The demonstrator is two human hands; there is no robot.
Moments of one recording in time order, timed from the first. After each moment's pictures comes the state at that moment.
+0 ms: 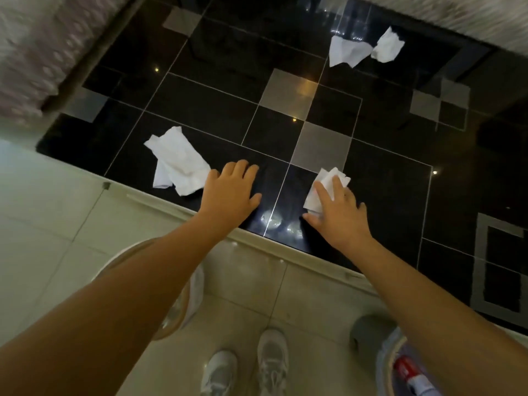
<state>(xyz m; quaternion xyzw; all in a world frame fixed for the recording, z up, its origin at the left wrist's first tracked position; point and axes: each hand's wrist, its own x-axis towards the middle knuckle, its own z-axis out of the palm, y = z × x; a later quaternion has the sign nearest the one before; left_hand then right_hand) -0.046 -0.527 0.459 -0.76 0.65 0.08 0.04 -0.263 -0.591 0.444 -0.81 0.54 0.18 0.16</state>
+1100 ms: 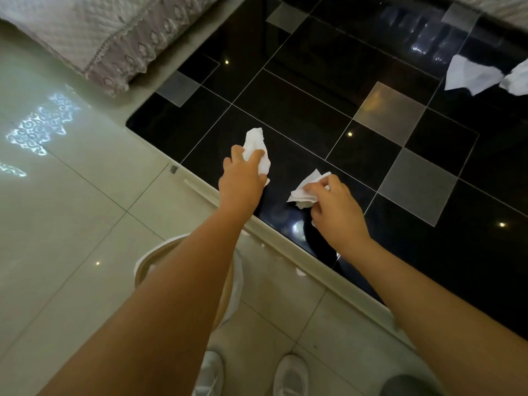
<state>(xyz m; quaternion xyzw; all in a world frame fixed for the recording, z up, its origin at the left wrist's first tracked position) 0.060 -0.516 0.416 -0.91 0.38 0.14 -0.09 -0.110 -0.585 0.435 -0.89 0.39 0.01 0.25</state>
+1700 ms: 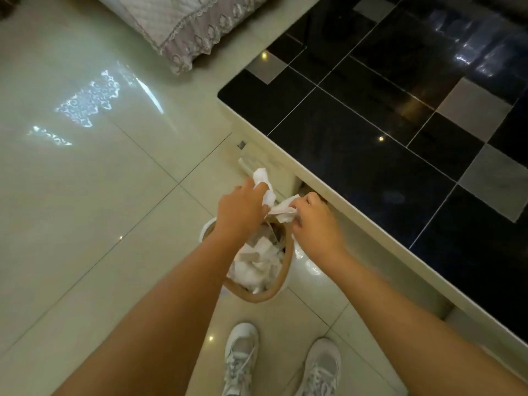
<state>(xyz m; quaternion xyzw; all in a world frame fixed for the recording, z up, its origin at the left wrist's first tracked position) 0.112 -0.326 0.426 -0.88 0.45 0.16 0.02 -0.020 -0.416 0.417 -0.89 0.33 0.02 0.30</state>
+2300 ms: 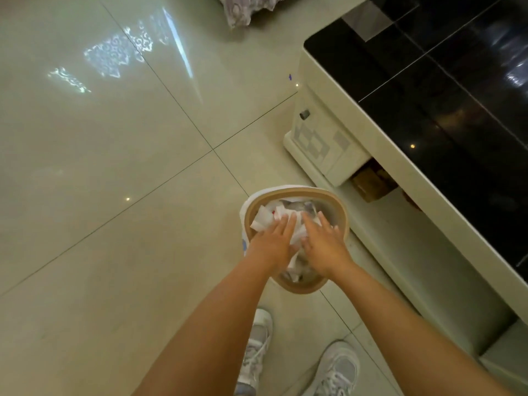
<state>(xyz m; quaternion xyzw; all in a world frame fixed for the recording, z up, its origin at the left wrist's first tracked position) 0.087 -0.217 0.309 -0.81 0.40 0.42 -0.02 0.008 -0.325 0.327 -0.88 0.26 0.28 0.28</state>
